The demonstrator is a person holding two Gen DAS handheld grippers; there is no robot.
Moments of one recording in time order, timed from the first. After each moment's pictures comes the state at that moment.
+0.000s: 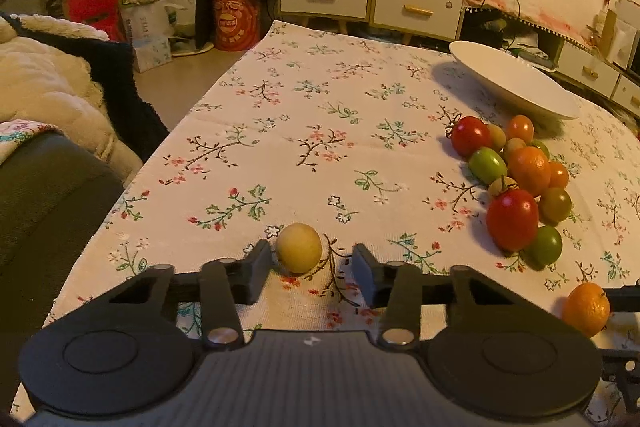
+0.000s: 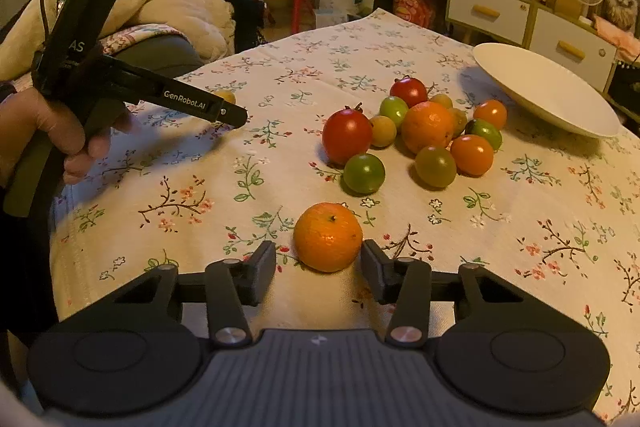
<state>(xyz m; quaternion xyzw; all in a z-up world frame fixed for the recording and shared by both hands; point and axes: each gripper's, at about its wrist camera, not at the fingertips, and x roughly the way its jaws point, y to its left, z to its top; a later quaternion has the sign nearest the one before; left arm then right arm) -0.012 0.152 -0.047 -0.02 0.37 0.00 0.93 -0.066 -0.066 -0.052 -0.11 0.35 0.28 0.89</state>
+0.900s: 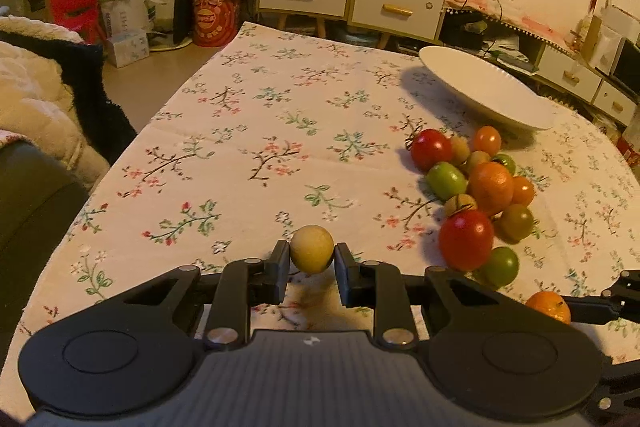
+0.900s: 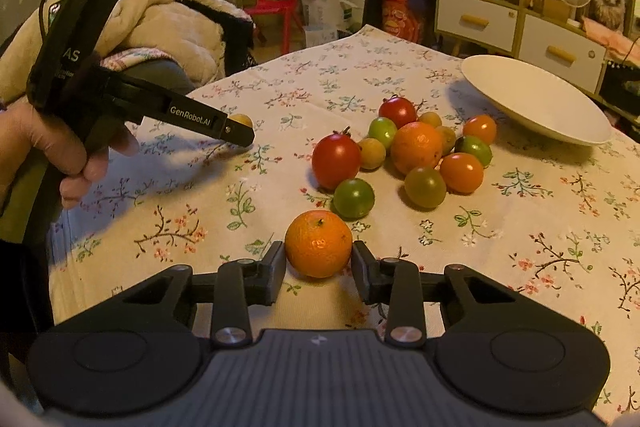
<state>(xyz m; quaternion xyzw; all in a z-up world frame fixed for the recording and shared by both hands) -0.001 0.132 -0.036 -0.04 0.38 -0.03 0.92 -0.059 -0.067 -0.046 -0.08 0.33 0.27 0.90</state>
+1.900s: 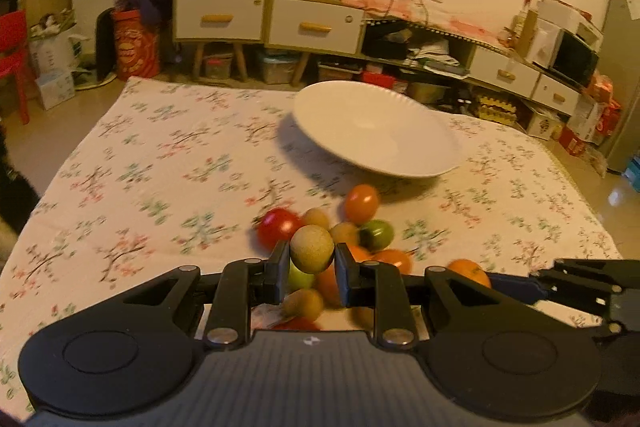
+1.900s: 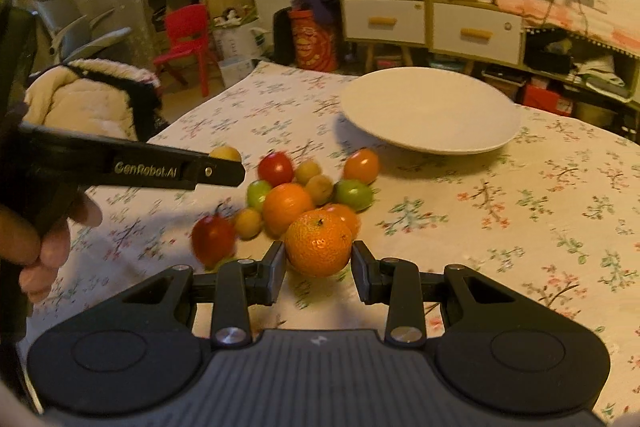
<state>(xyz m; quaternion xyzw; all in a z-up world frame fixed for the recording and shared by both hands) 0.042 0.045 0.001 -0.02 0.35 -0.13 0.93 -0.015 -0.113 -0.019 0.00 0.33 0.16 0.93</state>
